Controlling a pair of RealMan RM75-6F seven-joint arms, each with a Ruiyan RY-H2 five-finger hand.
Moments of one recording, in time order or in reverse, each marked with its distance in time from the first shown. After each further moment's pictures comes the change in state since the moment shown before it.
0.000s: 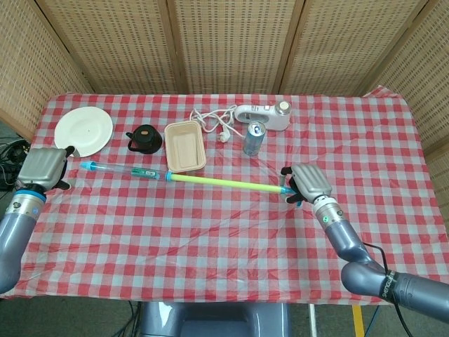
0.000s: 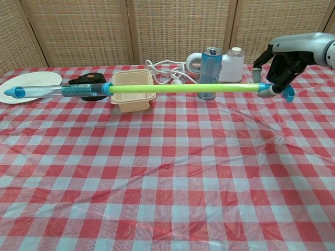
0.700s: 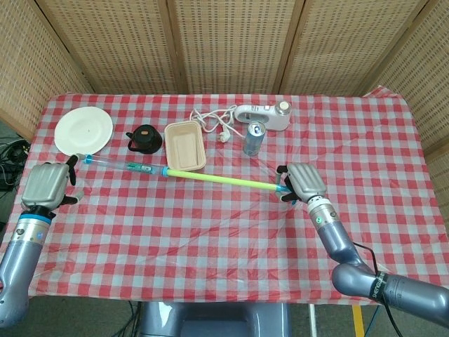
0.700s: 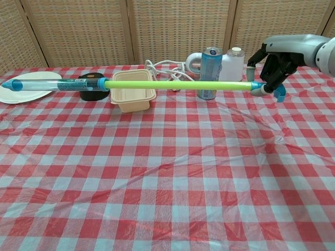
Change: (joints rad) left arm 0.146 -0.047 -0.046 -0.193 0.118 0.229 0.022; right arm -0.017 -0.073 0.040 0.008 0.010 0.065 -0.076
